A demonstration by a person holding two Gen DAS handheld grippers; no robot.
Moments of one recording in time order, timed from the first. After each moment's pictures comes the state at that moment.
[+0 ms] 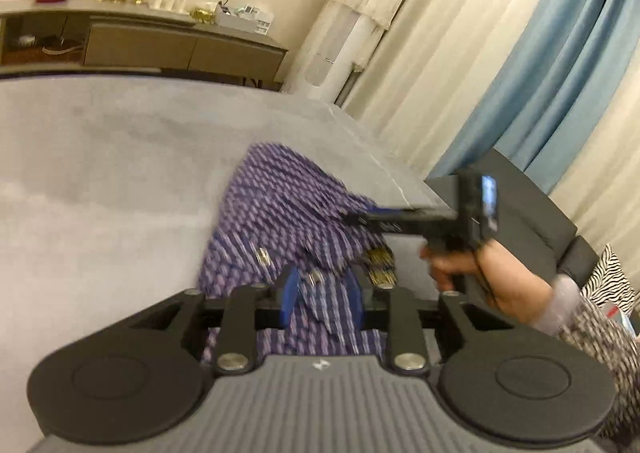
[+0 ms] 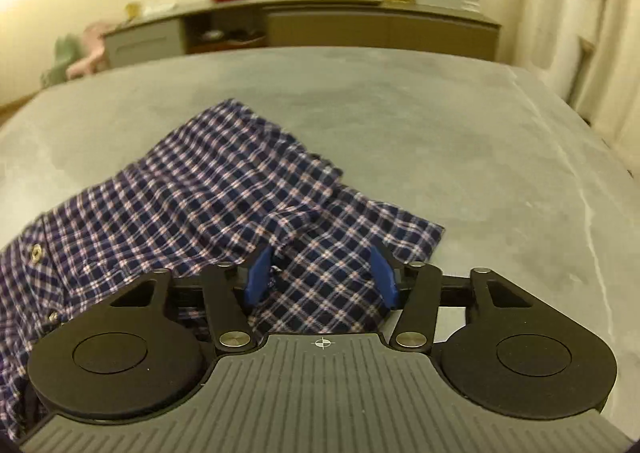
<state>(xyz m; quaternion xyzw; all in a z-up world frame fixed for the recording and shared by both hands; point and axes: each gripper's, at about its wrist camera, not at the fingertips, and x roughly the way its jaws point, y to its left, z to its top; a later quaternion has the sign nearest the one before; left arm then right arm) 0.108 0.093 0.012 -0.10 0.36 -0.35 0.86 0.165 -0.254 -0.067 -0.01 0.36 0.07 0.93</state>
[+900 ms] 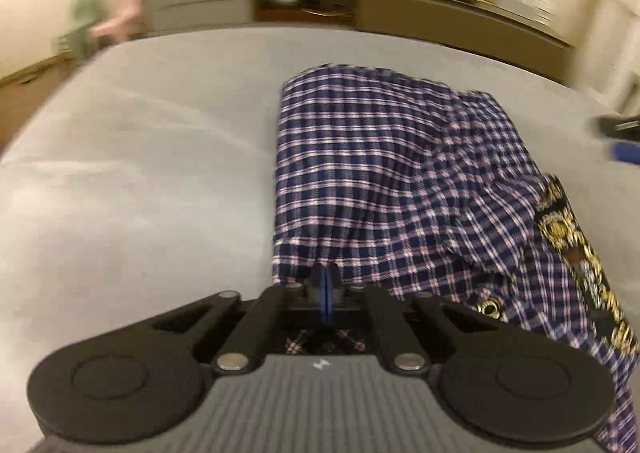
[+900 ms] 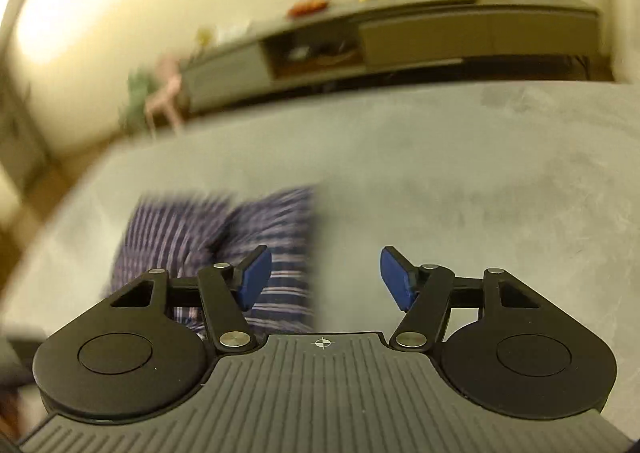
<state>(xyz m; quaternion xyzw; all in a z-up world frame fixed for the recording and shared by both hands) 0.199 0.172 -0.066 -0.05 0.45 0.09 0.89 0.302 -0.136 -0.021 0.11 0.36 0.22 0.90</state>
